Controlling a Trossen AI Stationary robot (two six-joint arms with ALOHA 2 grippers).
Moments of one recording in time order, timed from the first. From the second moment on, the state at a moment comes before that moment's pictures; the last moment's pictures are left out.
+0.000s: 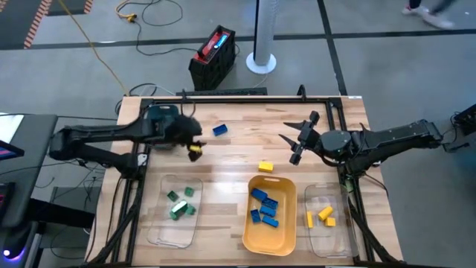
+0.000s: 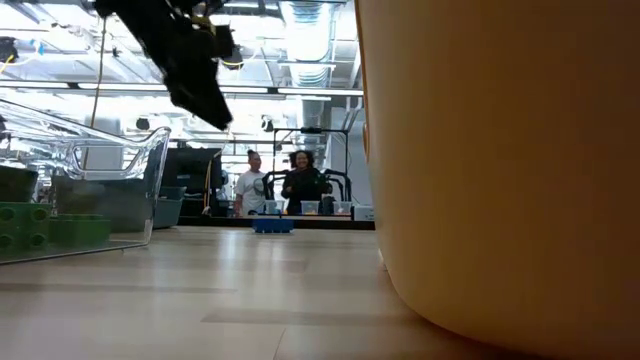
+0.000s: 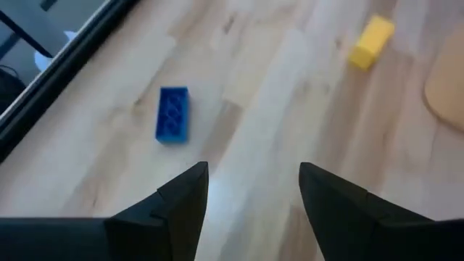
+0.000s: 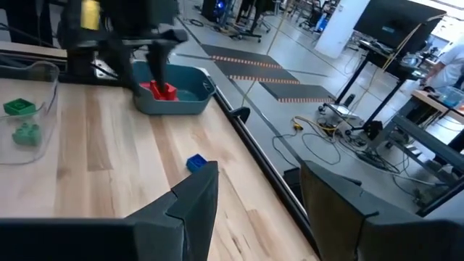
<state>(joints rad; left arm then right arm) 0.20 1.12 0.88 -0.54 -0.21 -0.15 0.19 0.93 0.83 -0.19 0.73 -0.13</state>
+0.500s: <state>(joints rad) 0.38 1.58 0.99 -0.33 -0.14 -0.02 0.18 0.94 0.83 -0.20 0.73 -0.15</state>
